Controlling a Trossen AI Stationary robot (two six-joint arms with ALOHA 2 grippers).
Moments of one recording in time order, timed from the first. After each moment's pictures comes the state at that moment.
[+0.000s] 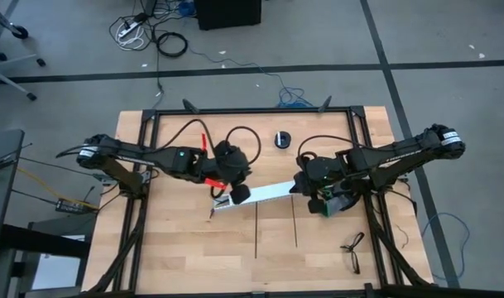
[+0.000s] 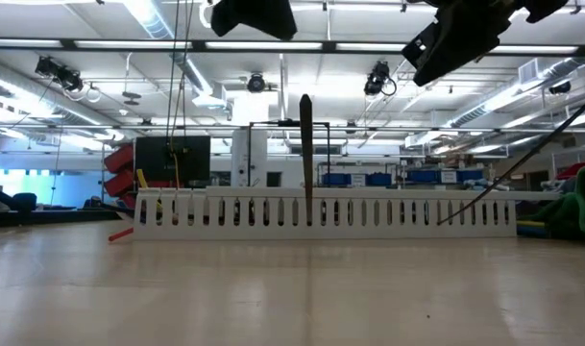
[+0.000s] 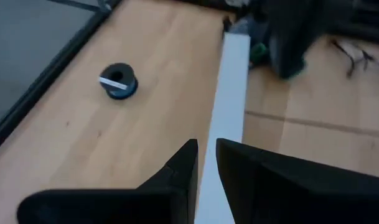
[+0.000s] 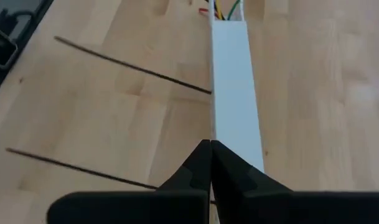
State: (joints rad) left arm -0.16 1.53 1.43 -0.65 -0.41 -0.37; right arm 0.18 1.19 0.89 -0.45 0.04 -0.03
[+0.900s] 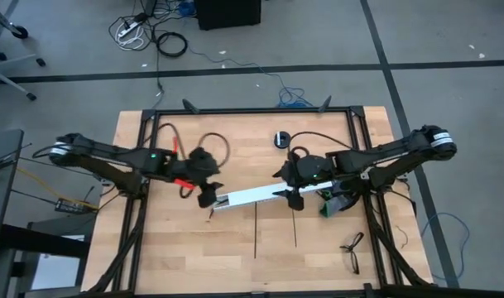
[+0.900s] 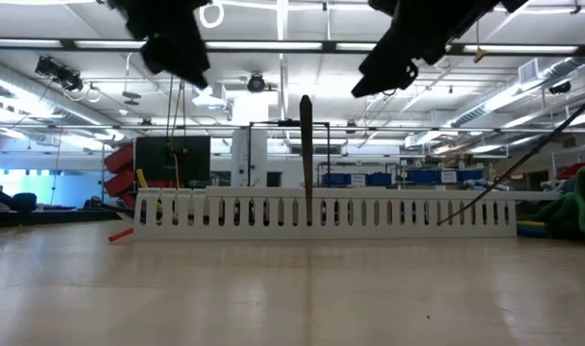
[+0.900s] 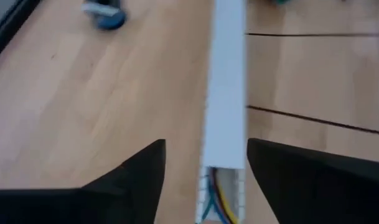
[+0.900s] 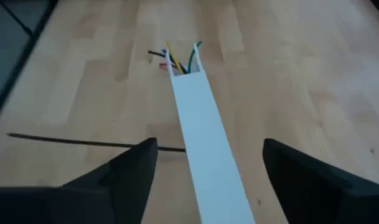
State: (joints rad) left arm -0.17 1.22 1.03 -0.64 -0.27 -0.37; right arm 0.14 1.30 0.90 -0.18 0.14 0.15
